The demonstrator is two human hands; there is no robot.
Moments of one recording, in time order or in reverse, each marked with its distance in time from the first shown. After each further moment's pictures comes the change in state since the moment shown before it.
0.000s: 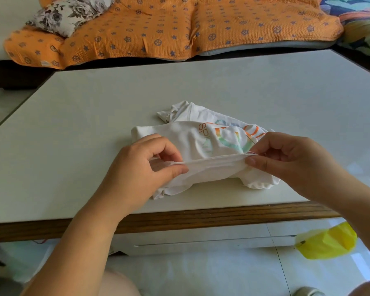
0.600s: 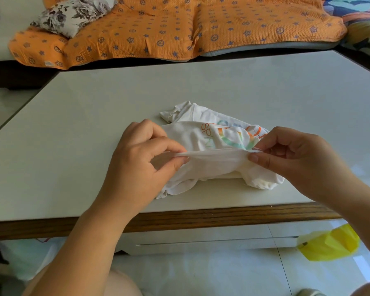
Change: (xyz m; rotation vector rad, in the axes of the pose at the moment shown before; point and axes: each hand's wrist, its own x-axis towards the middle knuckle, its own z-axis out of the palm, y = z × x) left_hand 0.000 -0.002 0.002 0.243 0.215 0.285; right_hand -0.001 -0.006 0.001 0.081 0.082 -0.014
